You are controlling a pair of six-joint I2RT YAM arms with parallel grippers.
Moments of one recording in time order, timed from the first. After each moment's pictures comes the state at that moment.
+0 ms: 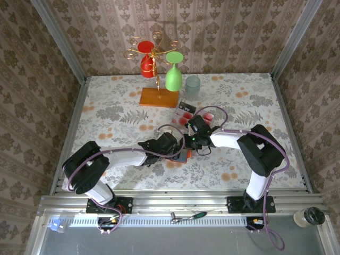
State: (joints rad) left arm -0.97 1.57 0.74 -0.15 -0.29 -0.61; right arm 0.59 1.78 0.90 -0.13 -0.35 0.65
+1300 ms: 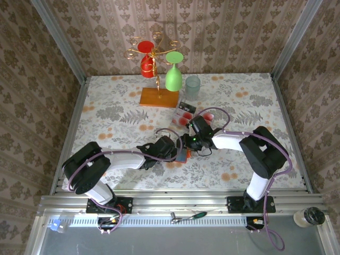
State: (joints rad) left arm -0.97 1.57 0.66 -0.05 -0.28 -0.62; right arm 0.59 1.75 0.86 -0.06 -0.40 0.73
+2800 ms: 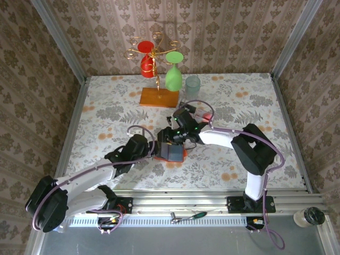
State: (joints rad) left arm -0.78 1.05 0.46 -0.19 -0.29 -0.66; right arm 0.72 1.87 1.12 -0.02 -0.50 0.84
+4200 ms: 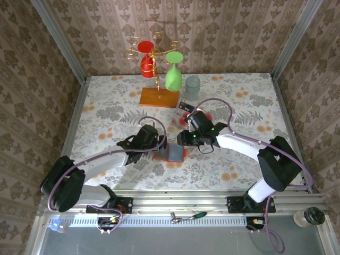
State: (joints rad) left arm -0.79 1.33 0.65 -0.17 -0.25 -0.60; right arm 0.65 1.57 0.96 -0.37 -0.21 0.59
